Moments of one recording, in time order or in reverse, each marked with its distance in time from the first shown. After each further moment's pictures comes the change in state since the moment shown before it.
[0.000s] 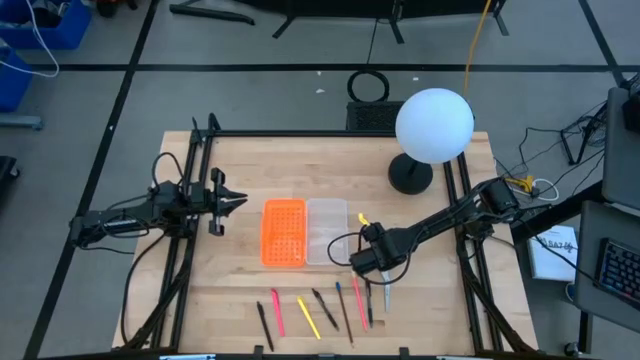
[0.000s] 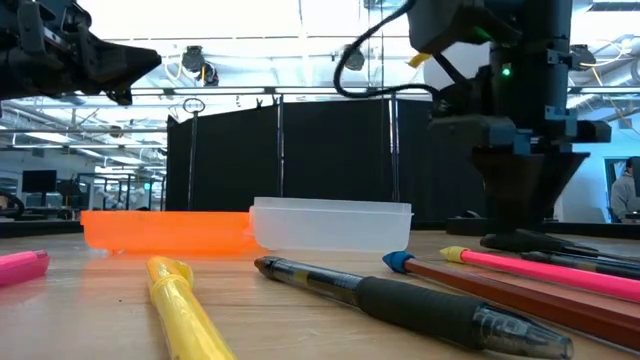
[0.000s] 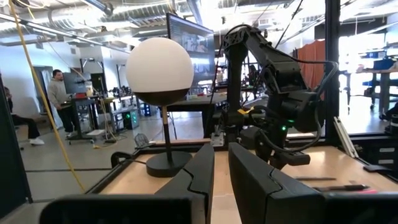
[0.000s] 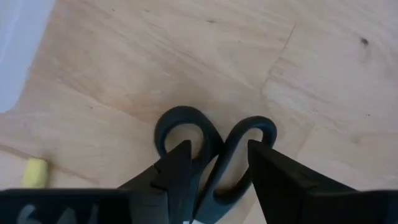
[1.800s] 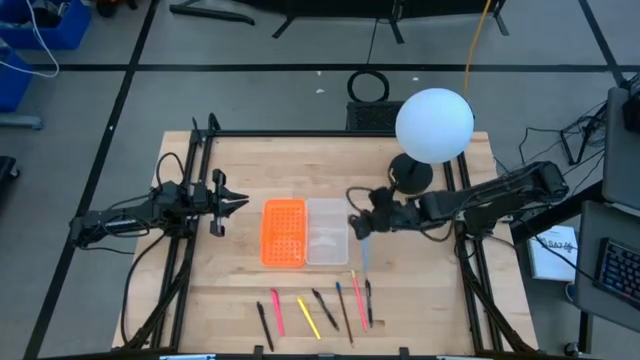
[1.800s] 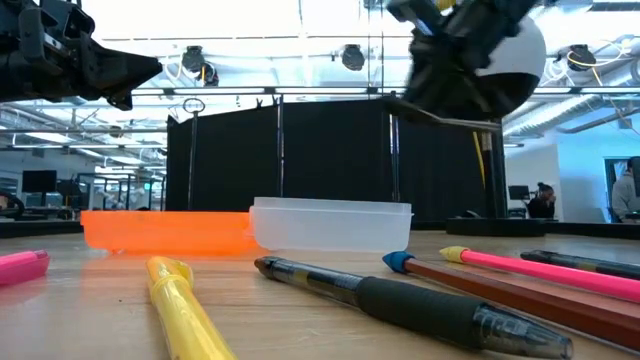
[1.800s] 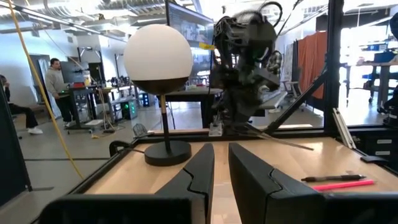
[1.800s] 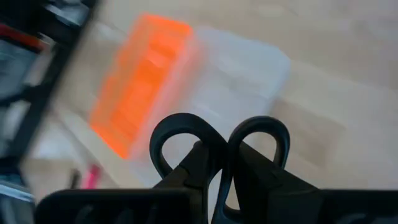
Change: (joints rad) left arm 0.000 0.000 0.000 -0.041 -0.001 -0.009; right arm -0.189 -0.458 -0.221 0.592 0.164 -0.263
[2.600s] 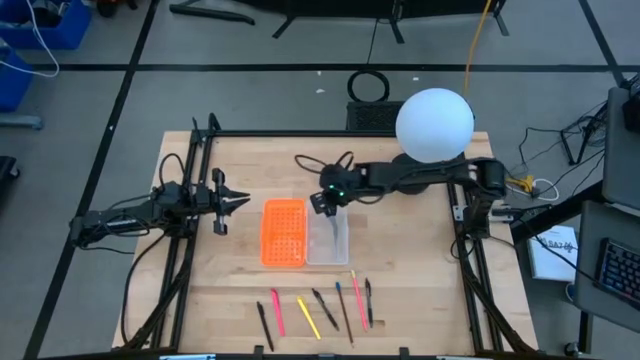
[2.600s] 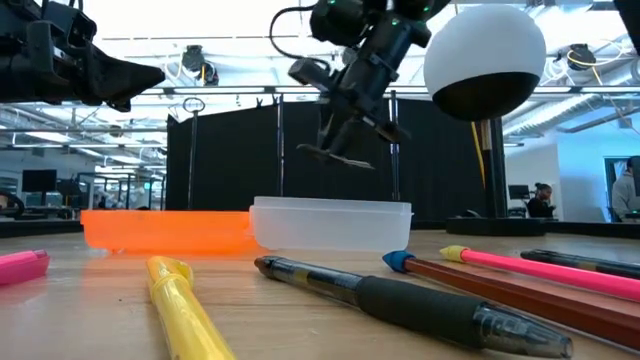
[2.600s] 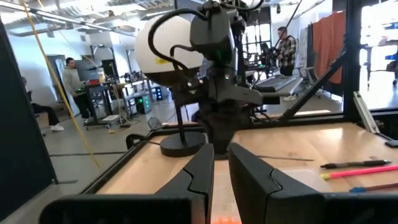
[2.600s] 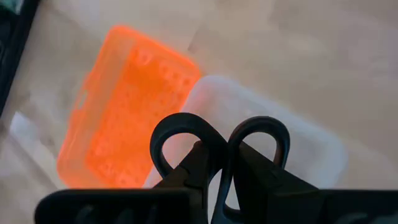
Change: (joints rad) left arm 0.000 0.000 0.000 -0.038 -0.051 0.064; right arm -0.278 0.480 0.476 -0.164 -0.314 -0.210
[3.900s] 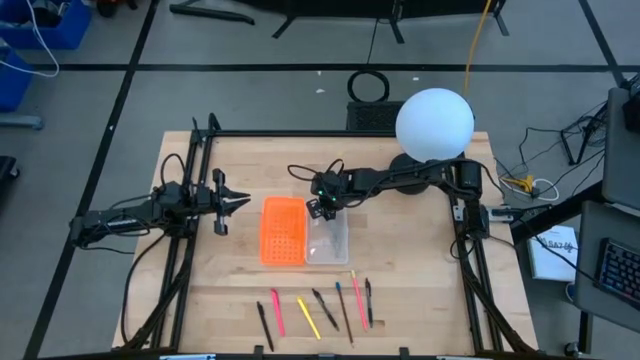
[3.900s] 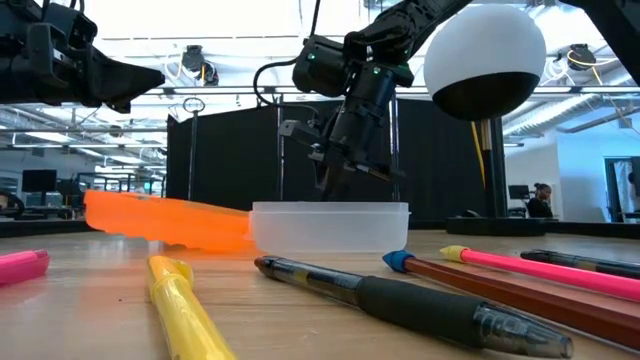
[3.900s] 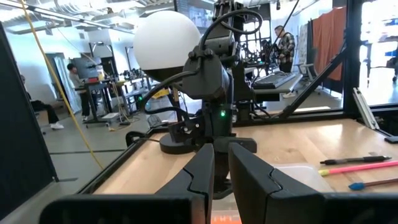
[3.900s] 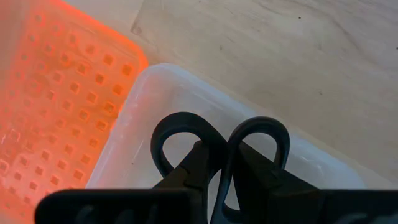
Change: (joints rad) left arm 0.000 0.000 0.000 -0.013 0.000 0.005; right arm -0.031 0.166 0.005 0.036 0.028 -0.053
